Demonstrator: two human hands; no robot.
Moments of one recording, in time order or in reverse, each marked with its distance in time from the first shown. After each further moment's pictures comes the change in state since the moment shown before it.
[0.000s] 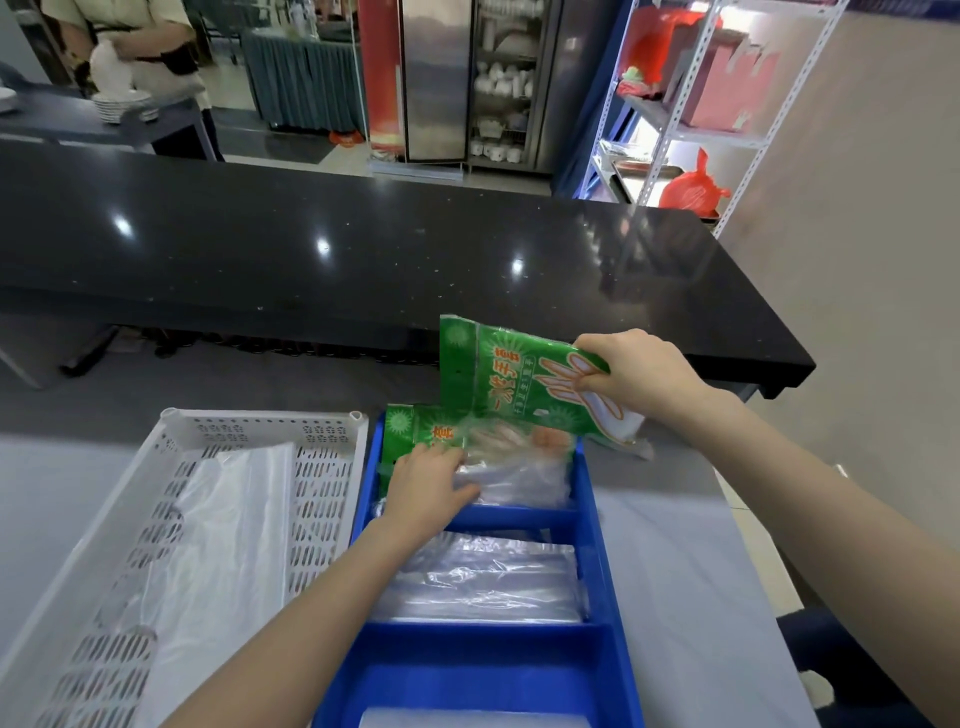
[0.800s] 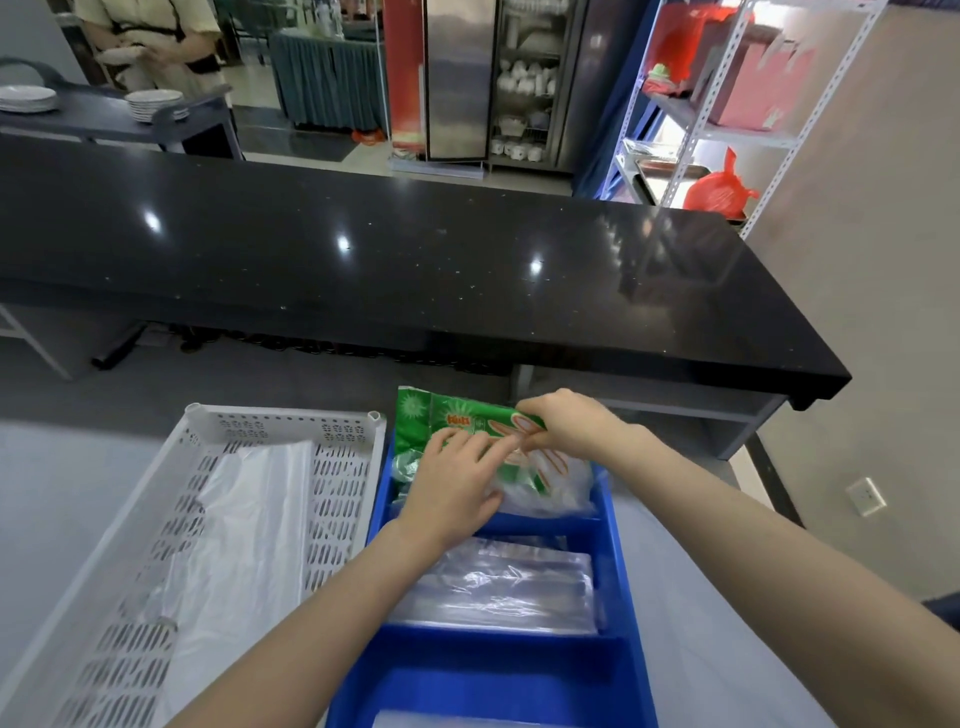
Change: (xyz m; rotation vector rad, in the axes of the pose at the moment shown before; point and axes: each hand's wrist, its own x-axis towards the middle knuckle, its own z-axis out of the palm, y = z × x) left_hand -0.007 0.012 -0.018 0.176 0.157 0.332; right_hand 0.020 -0.058 0.071 0.194 -0.351 -0.127
